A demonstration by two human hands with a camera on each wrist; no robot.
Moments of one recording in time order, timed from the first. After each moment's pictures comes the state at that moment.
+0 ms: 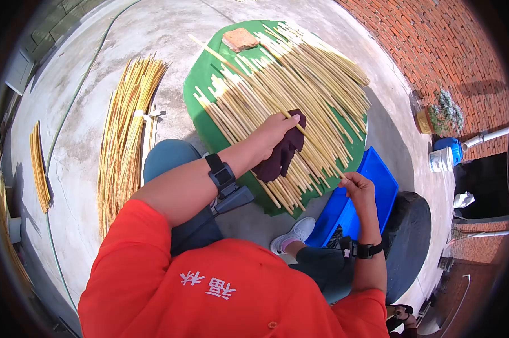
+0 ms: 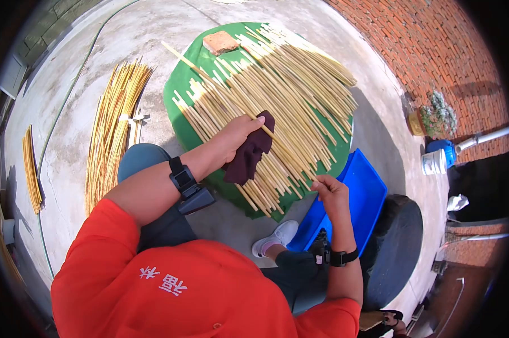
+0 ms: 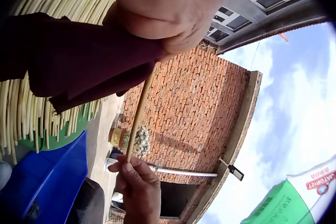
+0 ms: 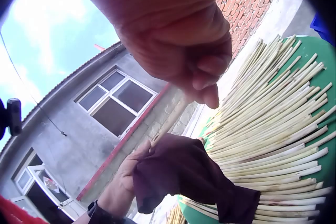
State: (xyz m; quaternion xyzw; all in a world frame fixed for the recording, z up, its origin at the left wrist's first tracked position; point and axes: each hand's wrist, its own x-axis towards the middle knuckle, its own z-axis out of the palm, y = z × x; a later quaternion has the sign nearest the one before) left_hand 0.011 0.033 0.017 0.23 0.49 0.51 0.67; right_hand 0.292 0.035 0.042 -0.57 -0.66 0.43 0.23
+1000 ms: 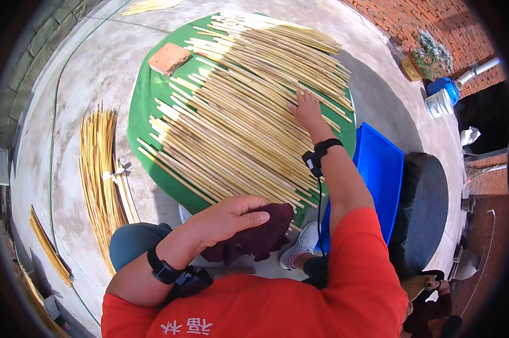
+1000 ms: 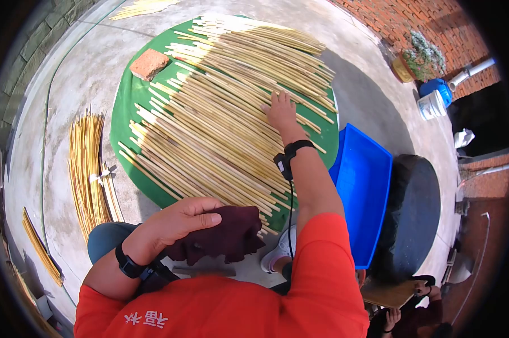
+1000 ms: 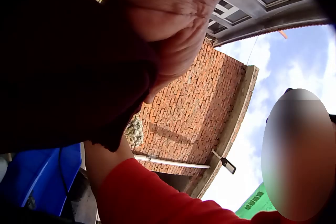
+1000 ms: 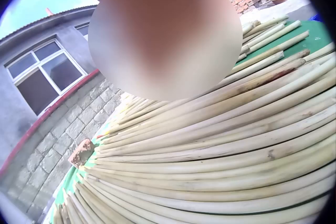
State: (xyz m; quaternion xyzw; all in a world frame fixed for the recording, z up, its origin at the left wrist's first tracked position) left_hand 0.011 0.029 0.026 0.34 0.34 0.27 0.84; right_hand 0.225 0.314 -0.130 -0.58 -0.81 0.03 0.05
